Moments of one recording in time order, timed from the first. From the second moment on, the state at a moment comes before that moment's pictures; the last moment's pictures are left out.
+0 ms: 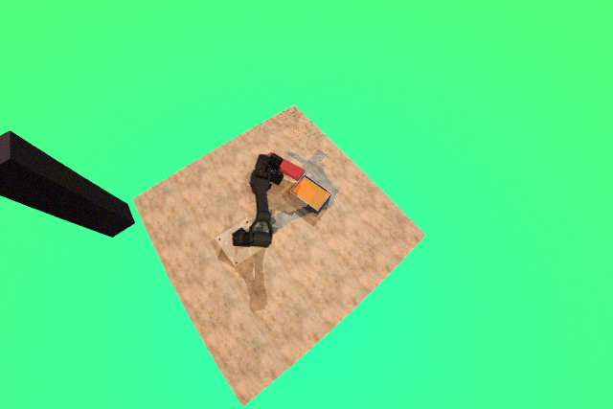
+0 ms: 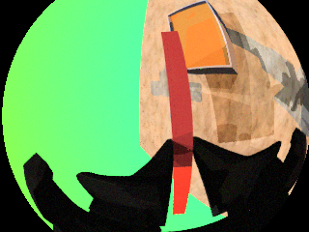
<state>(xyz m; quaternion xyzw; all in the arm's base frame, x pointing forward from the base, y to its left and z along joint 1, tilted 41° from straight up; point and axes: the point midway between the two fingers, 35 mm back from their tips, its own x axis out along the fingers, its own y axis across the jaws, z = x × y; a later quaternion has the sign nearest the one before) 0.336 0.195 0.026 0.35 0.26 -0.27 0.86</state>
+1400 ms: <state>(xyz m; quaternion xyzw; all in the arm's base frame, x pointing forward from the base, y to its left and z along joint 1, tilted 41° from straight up) 0.307 0.256 -0.024 0.35 0.26 -0.27 0.86</state>
